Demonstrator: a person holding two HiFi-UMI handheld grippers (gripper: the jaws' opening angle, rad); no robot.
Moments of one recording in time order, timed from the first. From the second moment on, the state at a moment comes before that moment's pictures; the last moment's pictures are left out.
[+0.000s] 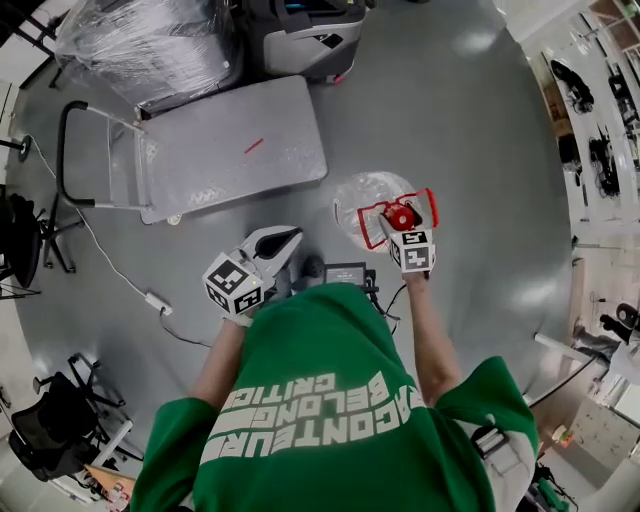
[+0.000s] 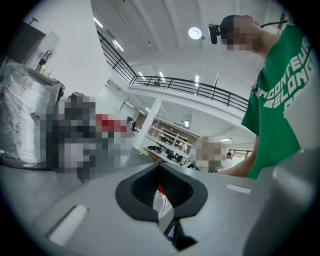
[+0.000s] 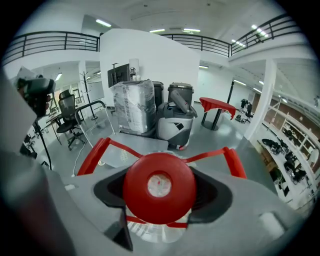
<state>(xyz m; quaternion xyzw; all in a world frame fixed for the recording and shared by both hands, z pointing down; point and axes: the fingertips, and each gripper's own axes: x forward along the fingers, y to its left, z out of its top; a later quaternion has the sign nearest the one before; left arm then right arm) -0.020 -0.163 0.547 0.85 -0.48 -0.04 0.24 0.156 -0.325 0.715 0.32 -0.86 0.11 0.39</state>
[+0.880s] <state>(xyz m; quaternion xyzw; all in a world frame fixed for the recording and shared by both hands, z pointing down) -0.182 -0.179 0.535 0.82 -0.53 -0.08 0.22 0.013 -0.395 0.647 0.31 -0.88 0.07 0.36</state>
